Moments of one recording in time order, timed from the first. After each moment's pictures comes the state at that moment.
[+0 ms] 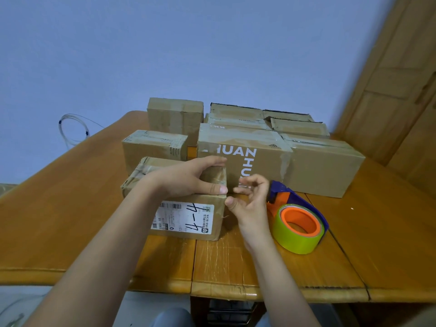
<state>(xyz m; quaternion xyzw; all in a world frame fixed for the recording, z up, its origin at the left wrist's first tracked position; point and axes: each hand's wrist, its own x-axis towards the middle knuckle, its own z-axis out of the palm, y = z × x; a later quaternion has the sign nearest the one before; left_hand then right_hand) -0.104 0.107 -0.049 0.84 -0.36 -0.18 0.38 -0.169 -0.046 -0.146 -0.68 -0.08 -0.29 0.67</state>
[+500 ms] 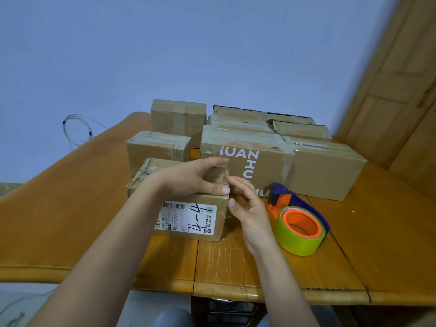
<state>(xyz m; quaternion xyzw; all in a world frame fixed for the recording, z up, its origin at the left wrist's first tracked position) -0.104 0.108 -0.046 0.83 -0.36 -0.19 0.38 -0.172 -0.049 -0.144 -0.69 -0.11 -0.23 0.68</state>
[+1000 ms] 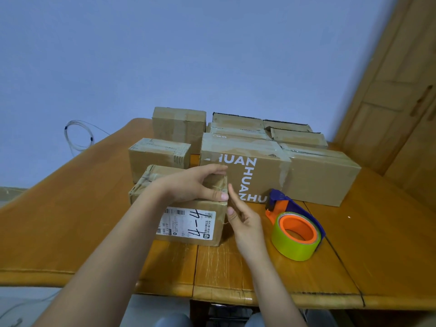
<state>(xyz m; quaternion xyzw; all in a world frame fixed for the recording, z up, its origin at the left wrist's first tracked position) -0.098 0.107 -0.050 0.82 -0.36 -0.19 0.40 -0.176 -0.043 -0.158 -0.75 -0.06 -0.22 0.62</state>
